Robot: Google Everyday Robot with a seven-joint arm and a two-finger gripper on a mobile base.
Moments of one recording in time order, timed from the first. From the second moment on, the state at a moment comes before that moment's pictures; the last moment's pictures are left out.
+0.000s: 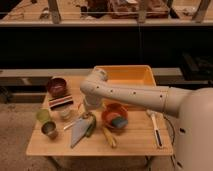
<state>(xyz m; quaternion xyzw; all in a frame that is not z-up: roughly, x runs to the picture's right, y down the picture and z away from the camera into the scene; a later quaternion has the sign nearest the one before) -0.072 0.119 0.782 -0.12 -0.29 -0.77 0.56</state>
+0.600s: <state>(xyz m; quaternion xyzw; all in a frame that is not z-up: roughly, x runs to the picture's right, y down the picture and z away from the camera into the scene) -0.086 0.132 0.790 -0.12 -0.27 -0.78 0.56</state>
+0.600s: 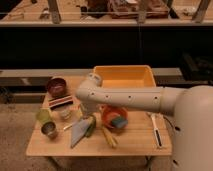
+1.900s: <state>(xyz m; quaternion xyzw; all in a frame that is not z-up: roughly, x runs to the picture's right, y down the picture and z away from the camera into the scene) -0.054 0.114 0.858 -0.09 -0.26 -0.77 0.57</state>
